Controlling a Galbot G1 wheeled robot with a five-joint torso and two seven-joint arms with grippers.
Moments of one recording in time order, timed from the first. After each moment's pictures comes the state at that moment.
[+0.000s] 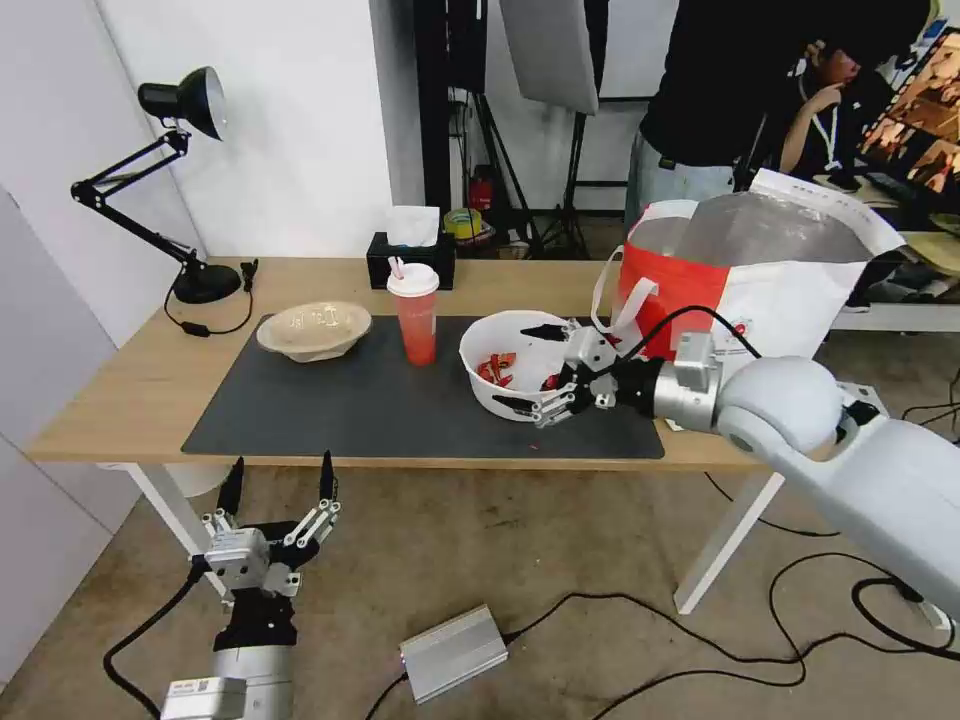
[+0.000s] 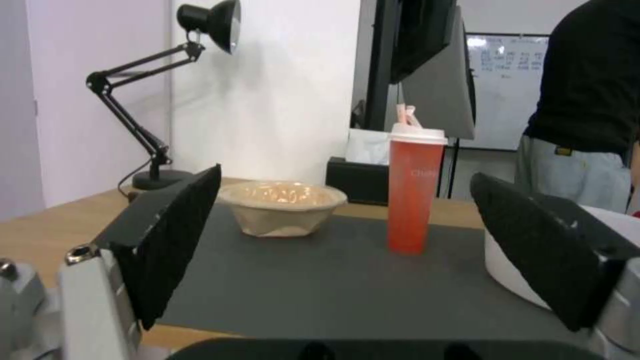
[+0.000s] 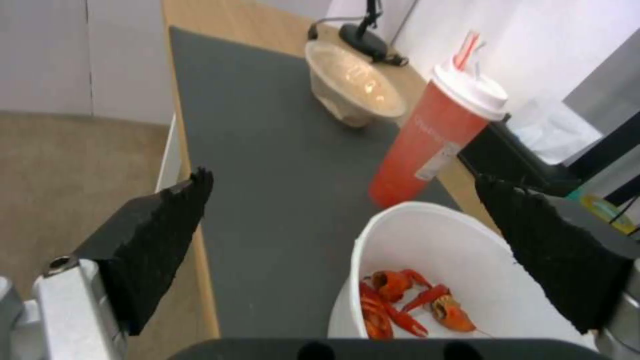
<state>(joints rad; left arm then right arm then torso) 1.82 -1.48 -0.51 -2.28 -0.08 -0.31 -0.14 -0.39 0.63 -0.25 1.90 0.61 -0.25 -0.49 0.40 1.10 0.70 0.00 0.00</state>
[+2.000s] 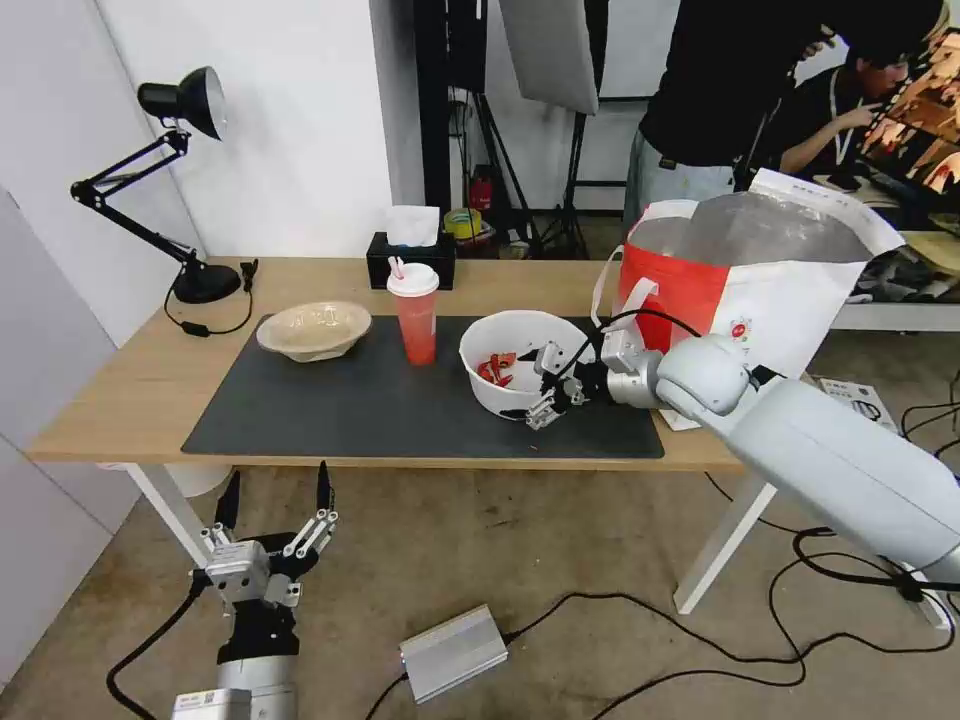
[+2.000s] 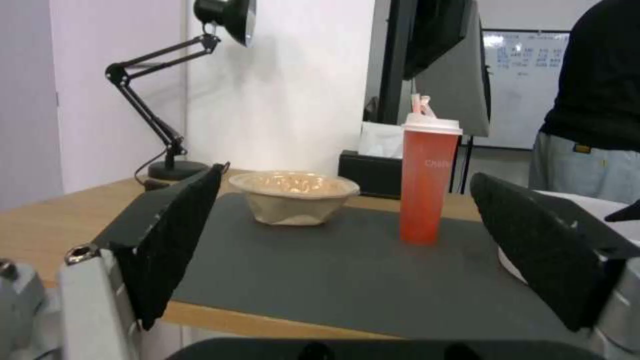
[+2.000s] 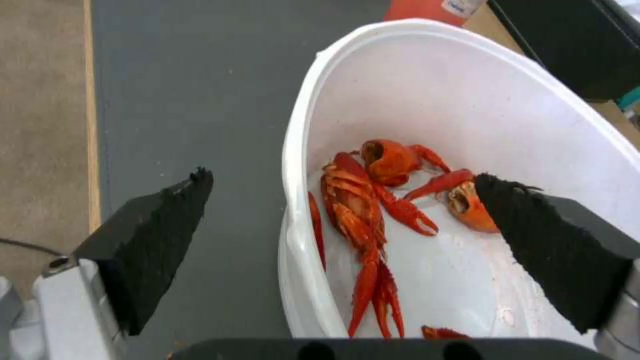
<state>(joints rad) 1.84 -1.52 -0.50 -2.25 -0.06 -0.35 -0.15 -0.21 0.79 -0.47 1.56 0.45 -0.31 -0.60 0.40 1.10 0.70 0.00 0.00</state>
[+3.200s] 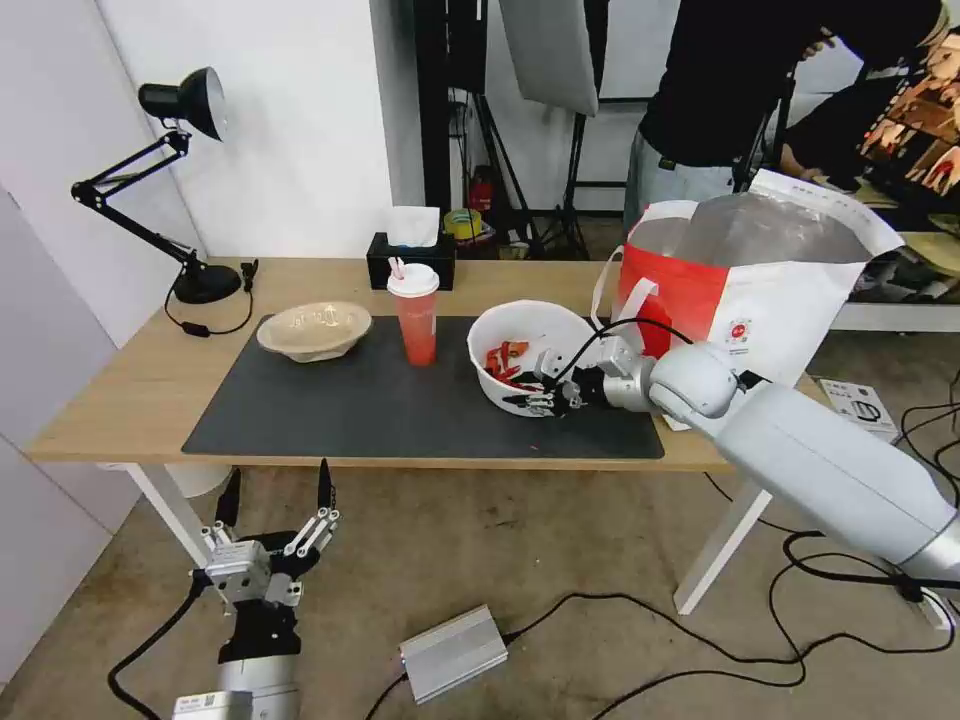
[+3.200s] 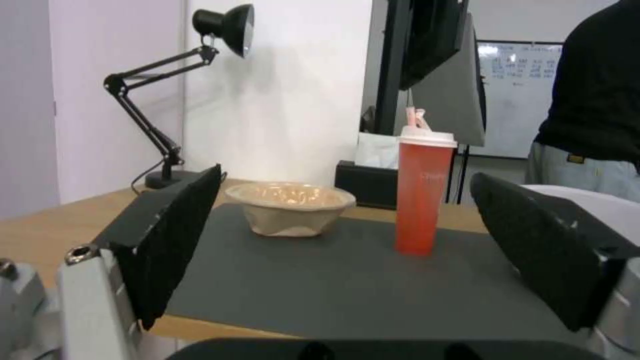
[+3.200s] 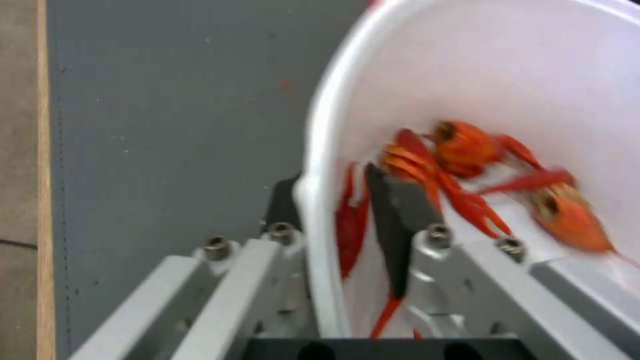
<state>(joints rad) 1.84 -1.51 -0.50 -2.26 -0.06 -0.36 -0.15 -0.21 0.82 -0.48 1.49 0.45 -0.31 -0.59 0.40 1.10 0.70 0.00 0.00</state>
